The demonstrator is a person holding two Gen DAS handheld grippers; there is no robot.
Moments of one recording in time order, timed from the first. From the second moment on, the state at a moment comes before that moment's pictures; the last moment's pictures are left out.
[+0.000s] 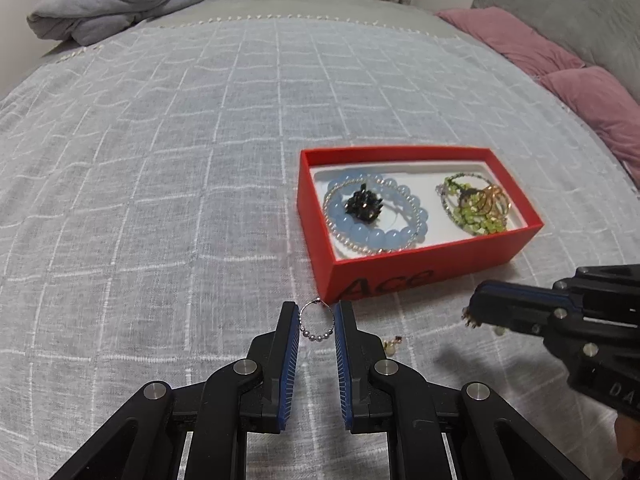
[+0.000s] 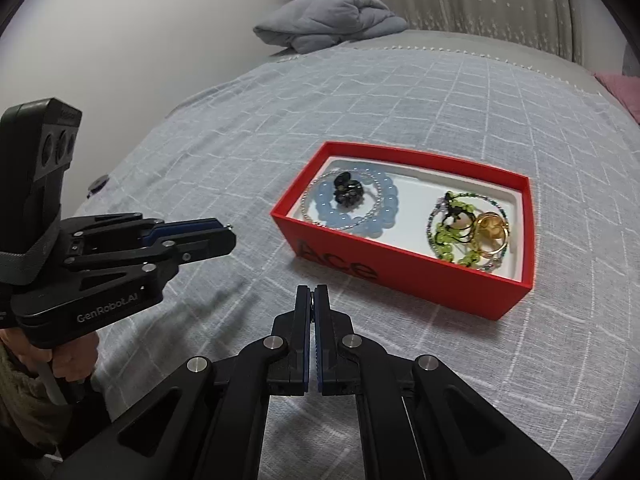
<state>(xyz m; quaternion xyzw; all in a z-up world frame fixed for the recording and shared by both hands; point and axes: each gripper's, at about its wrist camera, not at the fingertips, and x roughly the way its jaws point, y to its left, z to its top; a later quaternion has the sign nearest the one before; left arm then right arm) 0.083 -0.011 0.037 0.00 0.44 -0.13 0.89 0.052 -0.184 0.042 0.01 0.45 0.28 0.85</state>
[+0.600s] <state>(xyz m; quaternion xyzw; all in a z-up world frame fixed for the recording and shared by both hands) 0.138 -0.054 0.044 -0.02 0.45 -0.18 0.88 0.089 -0.271 0.069 0.12 0.42 0.21 0.88</state>
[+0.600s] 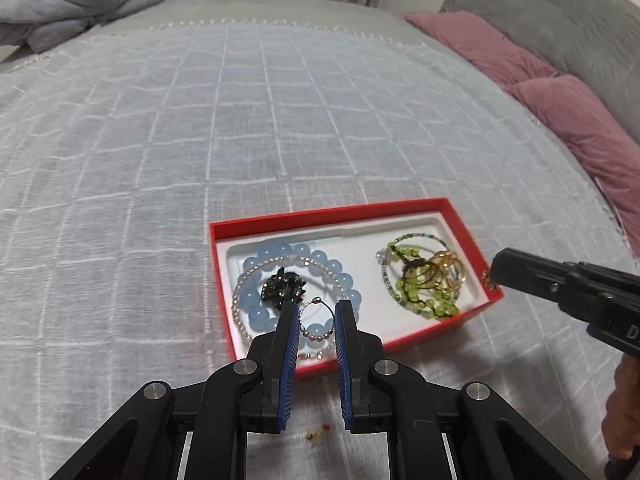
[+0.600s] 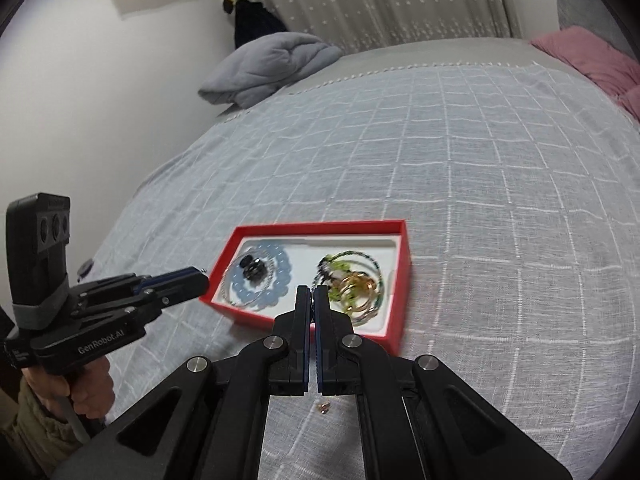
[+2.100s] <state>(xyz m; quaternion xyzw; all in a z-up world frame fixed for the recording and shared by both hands) 0.112 -0.011 0.047 -0.04 0.44 -0.12 0.89 0.074 -0.280 0.078 0.14 0.41 0.20 0.88</state>
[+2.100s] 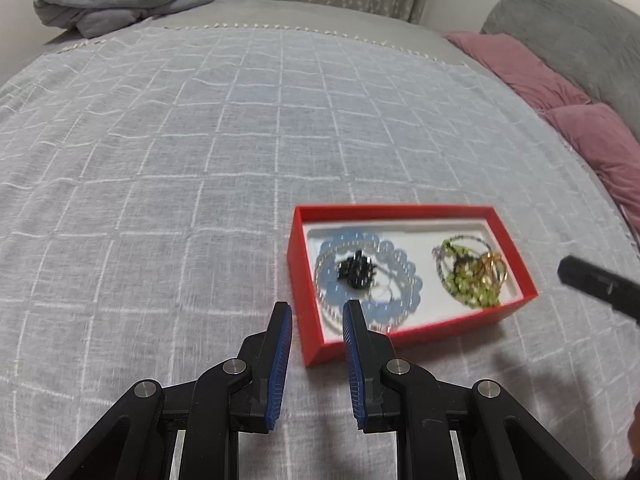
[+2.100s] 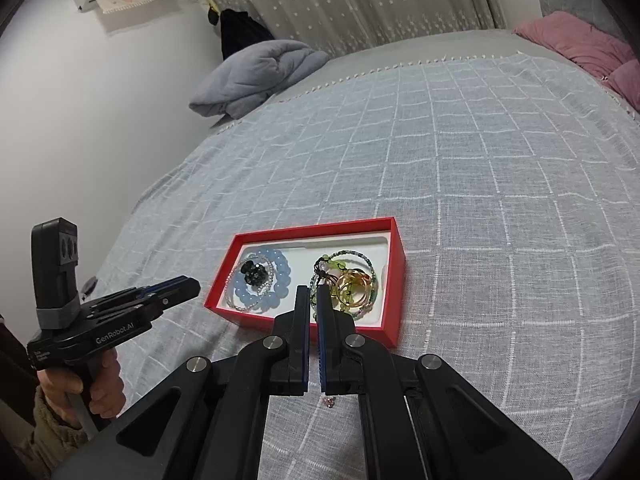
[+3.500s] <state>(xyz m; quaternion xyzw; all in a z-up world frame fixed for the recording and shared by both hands) 0.106 -0.003 -0.004 -0.13 0.52 -0.14 0.83 0.051 -0.217 0.006 -0.06 0.56 0.22 0.80</state>
